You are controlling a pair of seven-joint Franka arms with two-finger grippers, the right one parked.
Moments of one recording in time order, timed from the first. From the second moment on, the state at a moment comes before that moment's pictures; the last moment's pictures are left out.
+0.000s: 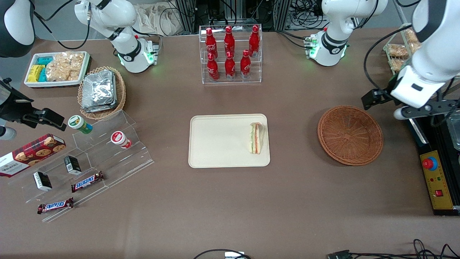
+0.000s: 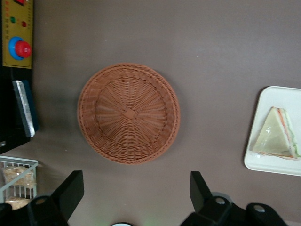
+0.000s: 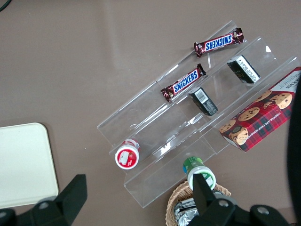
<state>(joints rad) -0.08 -0.05 -0.04 -1.72 0.05 1.59 -0.24</state>
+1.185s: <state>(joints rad) -0.02 -0.06 -0.03 -1.71 0.04 1.60 -0.22</state>
